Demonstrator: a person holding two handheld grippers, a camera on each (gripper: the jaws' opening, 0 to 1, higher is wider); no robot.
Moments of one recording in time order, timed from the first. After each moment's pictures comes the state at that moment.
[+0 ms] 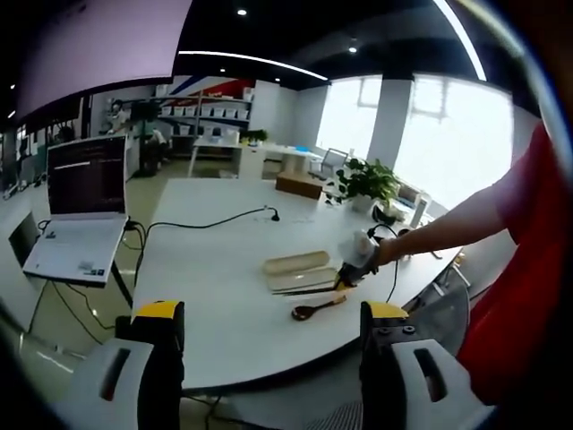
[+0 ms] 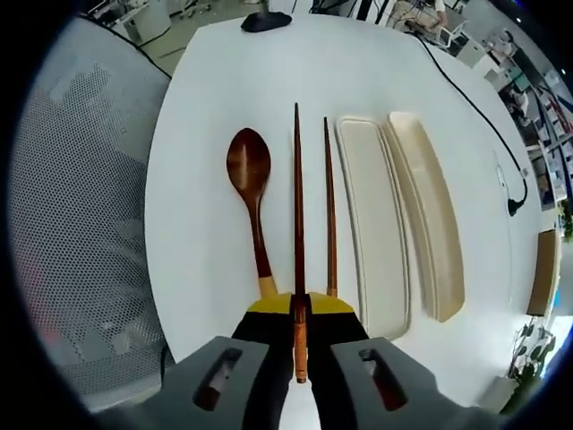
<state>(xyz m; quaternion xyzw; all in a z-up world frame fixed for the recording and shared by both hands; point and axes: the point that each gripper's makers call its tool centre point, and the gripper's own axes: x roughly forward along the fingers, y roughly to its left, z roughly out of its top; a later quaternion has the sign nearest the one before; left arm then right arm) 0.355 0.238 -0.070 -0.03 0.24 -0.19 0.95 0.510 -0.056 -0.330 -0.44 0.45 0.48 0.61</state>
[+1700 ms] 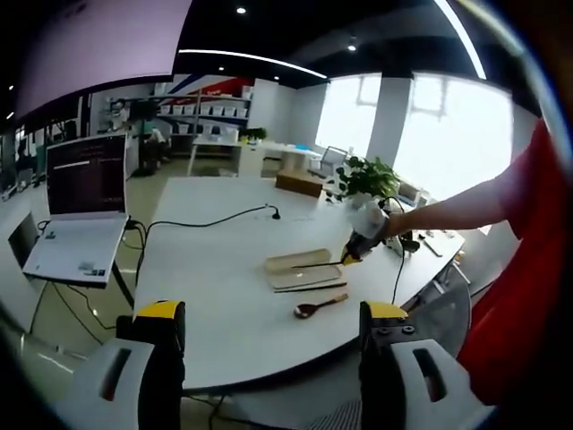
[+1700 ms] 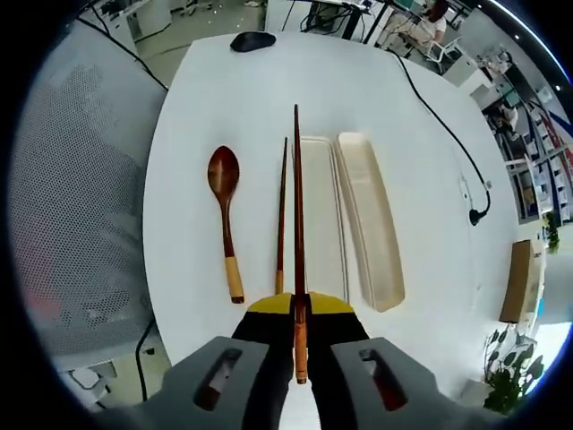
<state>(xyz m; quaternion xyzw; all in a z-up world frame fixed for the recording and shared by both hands) 0.356 0.243 -0.072 -0.03 0.25 -0.19 0.95 0.547 -0.073 -0.268 -0.46 0.42 0.48 0.61</state>
